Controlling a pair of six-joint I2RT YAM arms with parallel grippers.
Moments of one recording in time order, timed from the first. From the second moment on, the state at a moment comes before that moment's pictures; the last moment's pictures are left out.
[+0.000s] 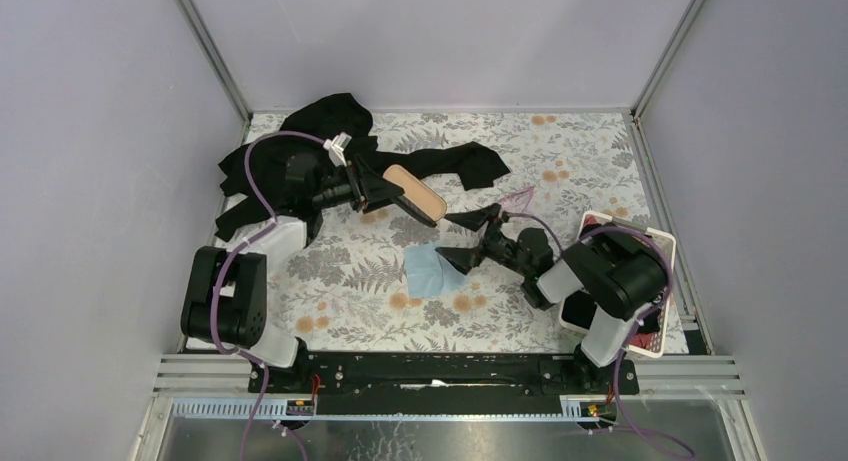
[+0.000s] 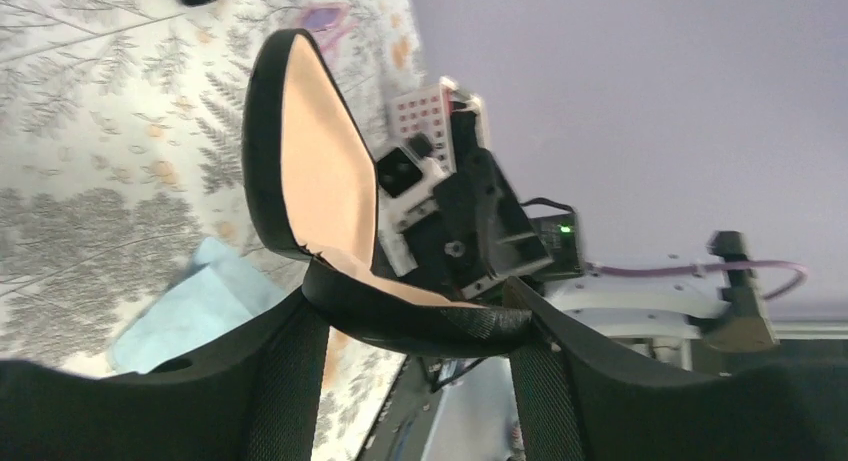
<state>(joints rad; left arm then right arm) -0.12 1.51 0.73 0.62 0.98 -1.08 0.58 1.81 0.40 1.41 -0.41 2.02</state>
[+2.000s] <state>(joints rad) -0.23 1.46 1.01 -0.41 0.47 -0.63 0.73 1.36 0.77 -0.34 -0.03 0.71</state>
